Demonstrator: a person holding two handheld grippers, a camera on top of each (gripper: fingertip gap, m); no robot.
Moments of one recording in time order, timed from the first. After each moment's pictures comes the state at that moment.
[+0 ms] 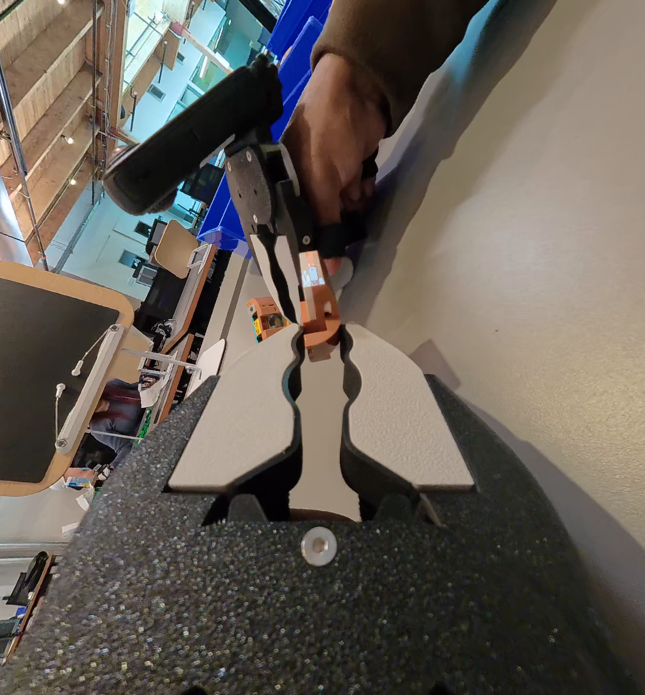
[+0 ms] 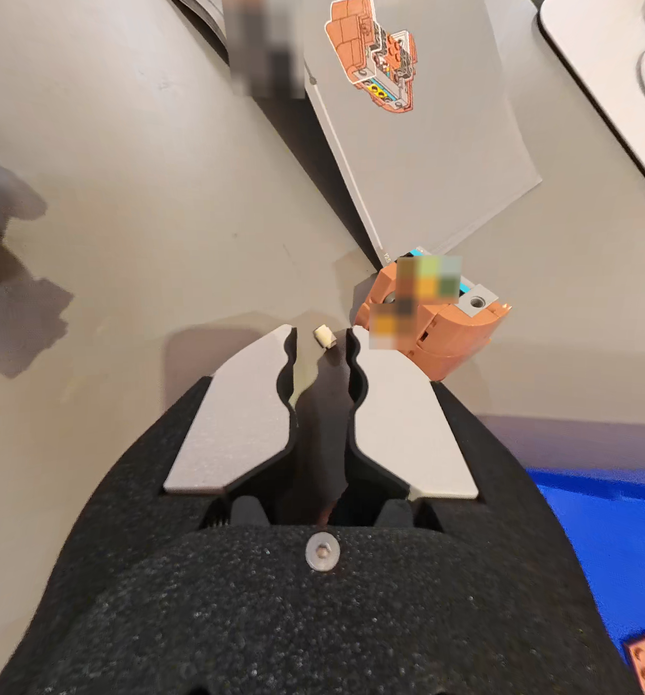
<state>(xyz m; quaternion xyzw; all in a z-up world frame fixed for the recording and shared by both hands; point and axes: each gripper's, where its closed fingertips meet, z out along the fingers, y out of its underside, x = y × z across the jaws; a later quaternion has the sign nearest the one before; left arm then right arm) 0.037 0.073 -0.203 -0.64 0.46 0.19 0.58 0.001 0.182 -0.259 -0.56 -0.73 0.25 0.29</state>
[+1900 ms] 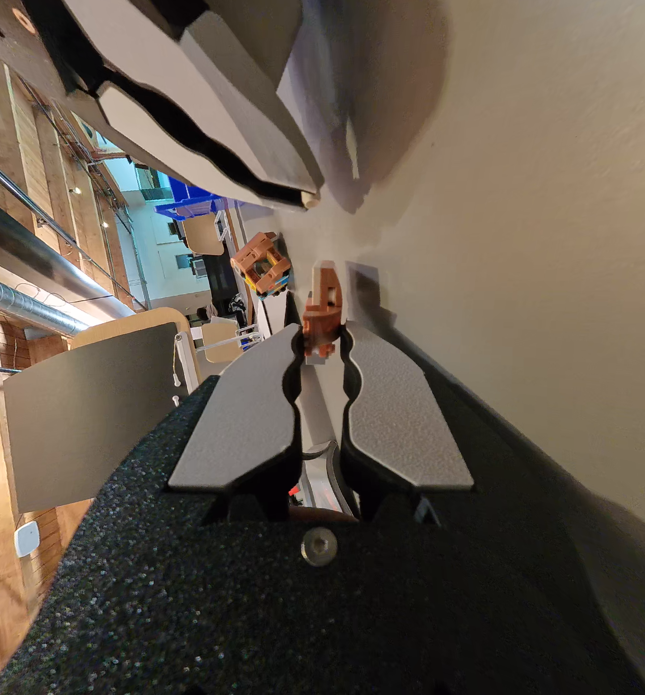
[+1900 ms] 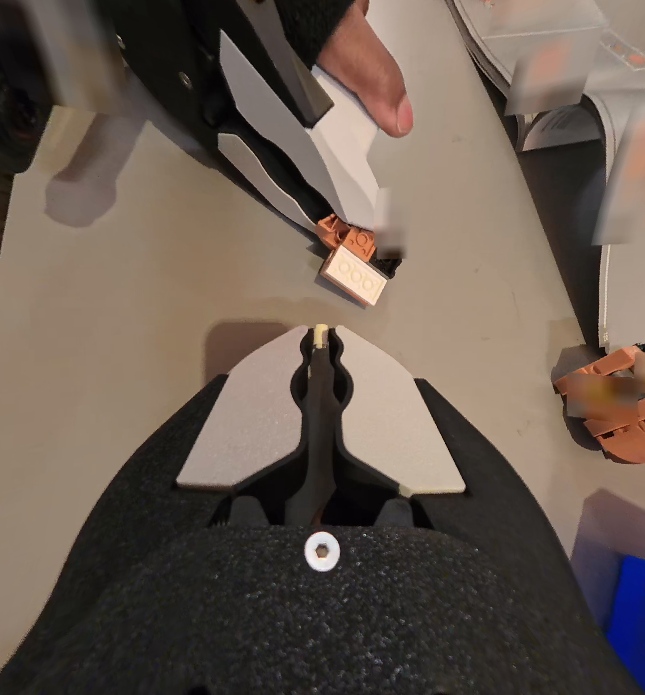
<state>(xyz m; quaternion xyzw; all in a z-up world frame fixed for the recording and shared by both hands) 0.006 0.076 -0.241 -0.57 0.60 0.41 0.39 0.056 0.073 -0.246 -0.40 -0.83 0.33 0.22</state>
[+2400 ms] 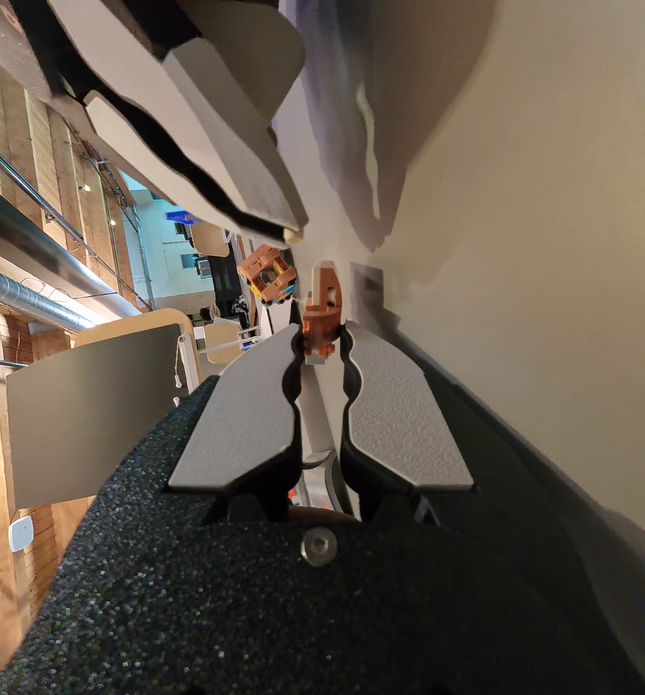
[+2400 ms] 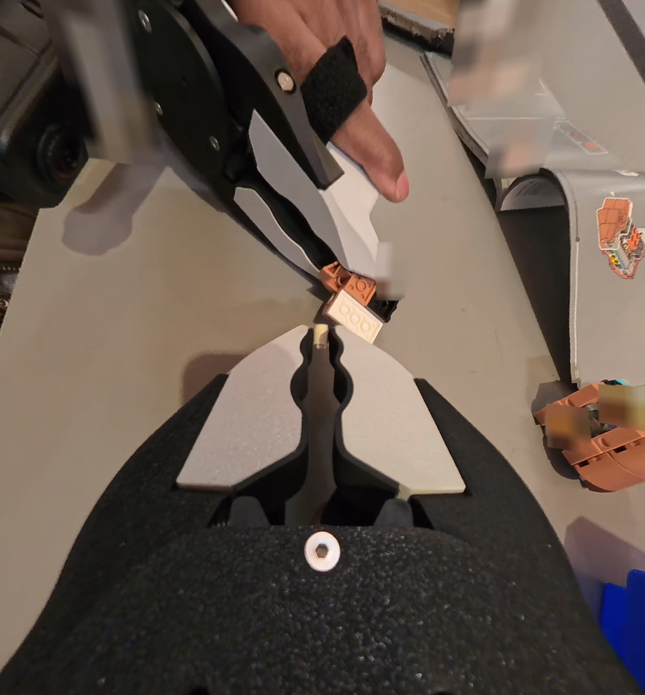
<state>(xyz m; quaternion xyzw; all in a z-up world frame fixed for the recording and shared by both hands) 0.014 0.081 -0.240 -0.57 0.59 0.40 0.41 0.052 0.065 -0.230 -0.36 -0.82 0.36 0.26</state>
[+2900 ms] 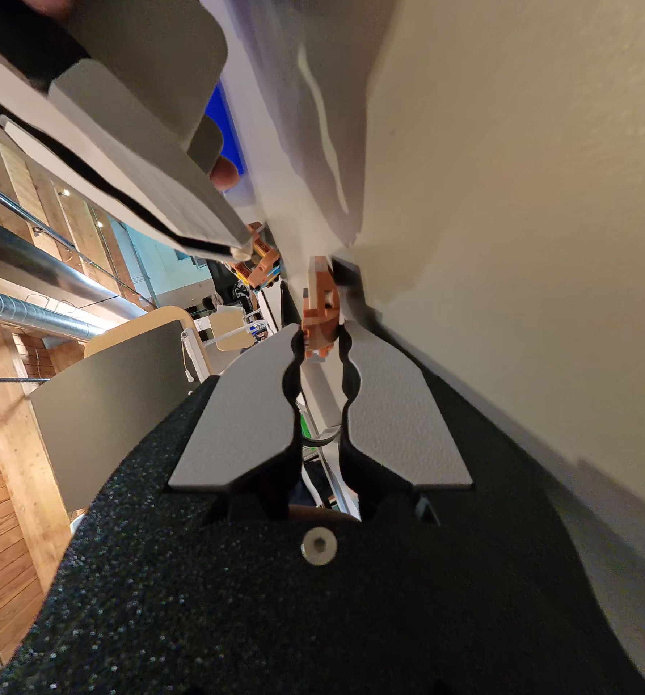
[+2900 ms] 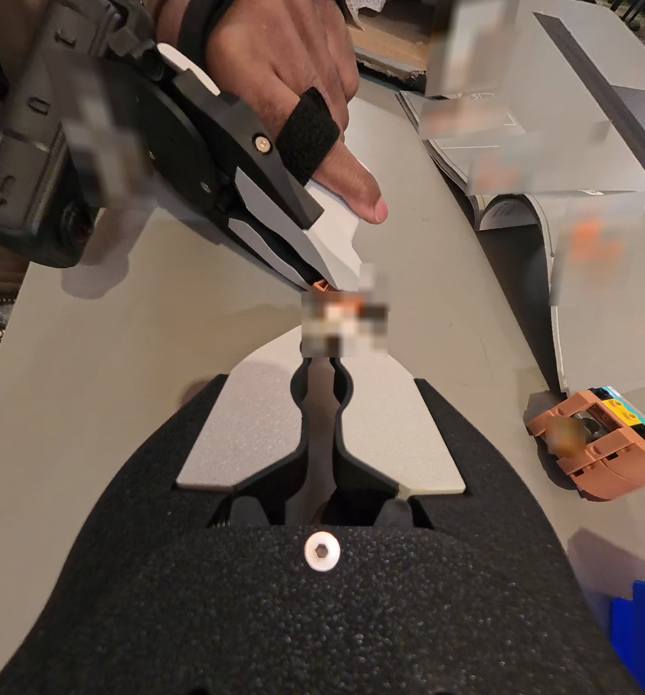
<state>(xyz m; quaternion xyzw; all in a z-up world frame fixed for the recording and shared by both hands) 0.003 0.079 -0.246 -0.55 0.62 0.44 0.34 0.043 0.063 -0.223 -0.37 -0.80 0.39 0.28</state>
